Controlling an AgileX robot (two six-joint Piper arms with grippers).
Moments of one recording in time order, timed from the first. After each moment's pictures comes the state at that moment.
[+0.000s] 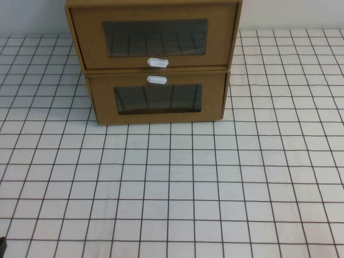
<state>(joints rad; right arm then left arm) 0.14 -0.01 0.02 -0.01 0.36 -0.02 -0.09 -0.01 0.03 -0.10 0.39 0.21</state>
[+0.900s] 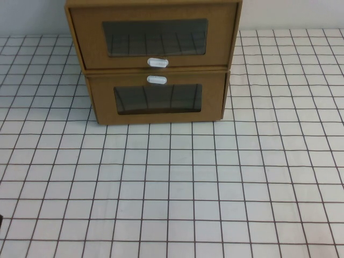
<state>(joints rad) 0.14 -0.01 0.02 -0.01 0.36 -0.02 -0.09 -0.01 0.03 -0.66 0.17 0.11</state>
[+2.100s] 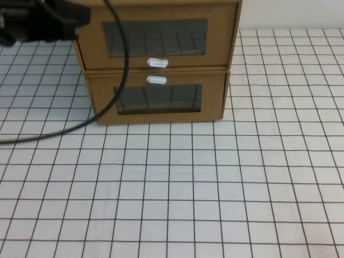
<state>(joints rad) 0.14 -0.01 0.02 -0.01 0.36 -0.02 -0.15 1.31 -1.32 -0.79 0.76 0.83</state>
